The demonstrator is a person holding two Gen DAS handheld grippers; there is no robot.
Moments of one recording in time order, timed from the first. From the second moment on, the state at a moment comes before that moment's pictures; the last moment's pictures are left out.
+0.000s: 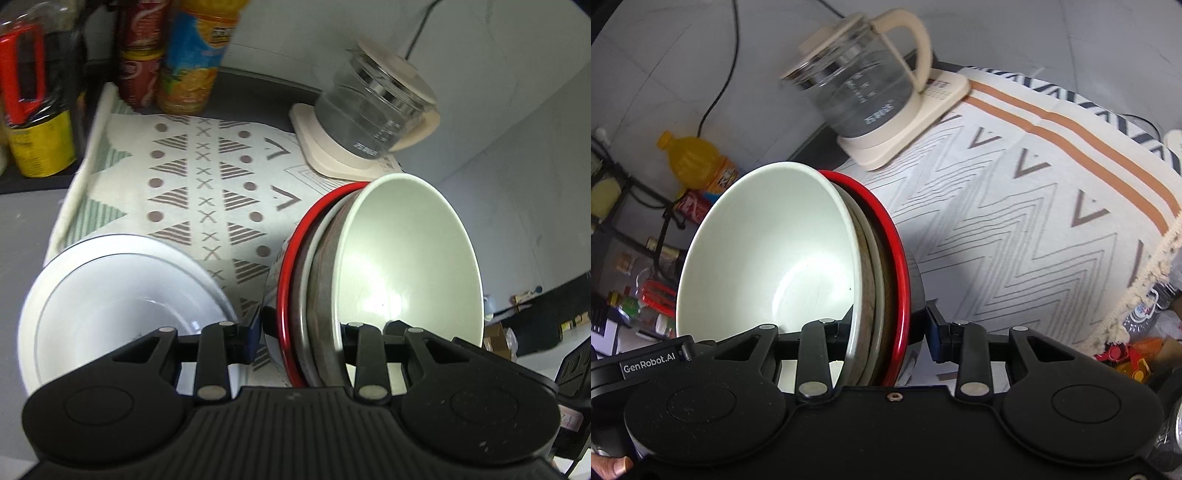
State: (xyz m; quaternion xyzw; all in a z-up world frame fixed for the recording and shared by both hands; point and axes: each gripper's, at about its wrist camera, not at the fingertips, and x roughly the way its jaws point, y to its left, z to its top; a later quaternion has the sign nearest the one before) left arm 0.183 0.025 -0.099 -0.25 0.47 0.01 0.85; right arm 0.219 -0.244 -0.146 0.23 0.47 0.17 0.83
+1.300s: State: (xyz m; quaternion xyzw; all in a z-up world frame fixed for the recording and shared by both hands) left arm 0.088 0.134 -0.139 -0.34 0.47 0.17 0.79; right arm 0.204 -0.098 -0.168 0.10 0.54 0.31 0.77
